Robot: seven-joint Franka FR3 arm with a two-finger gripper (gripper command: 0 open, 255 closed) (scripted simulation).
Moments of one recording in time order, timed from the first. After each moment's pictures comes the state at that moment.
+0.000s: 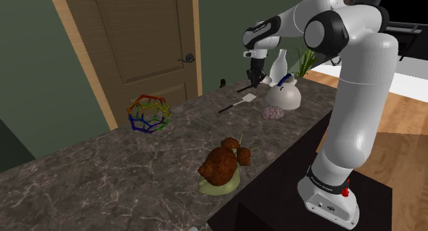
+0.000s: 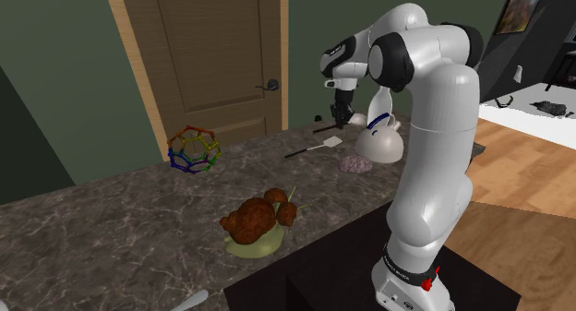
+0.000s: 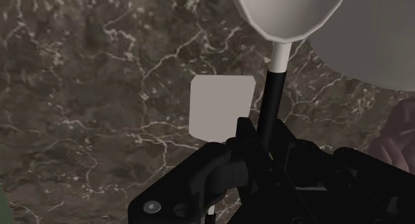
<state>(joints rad) -0.01 0.21 -0.56 -1.87 0.18 1.90 -2.04</state>
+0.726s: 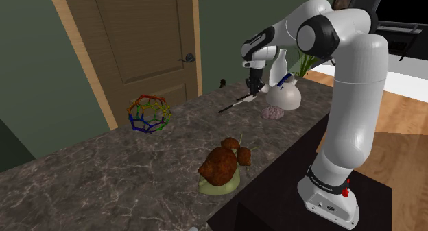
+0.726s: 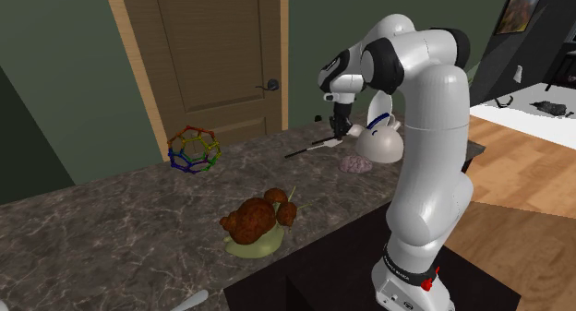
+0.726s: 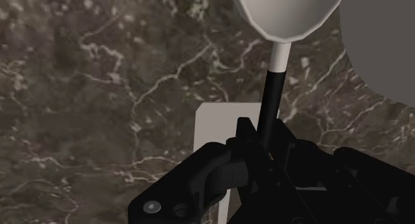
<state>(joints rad) -0.02 0.27 -0.55 -1.94 0.23 2.03 -2.08</state>
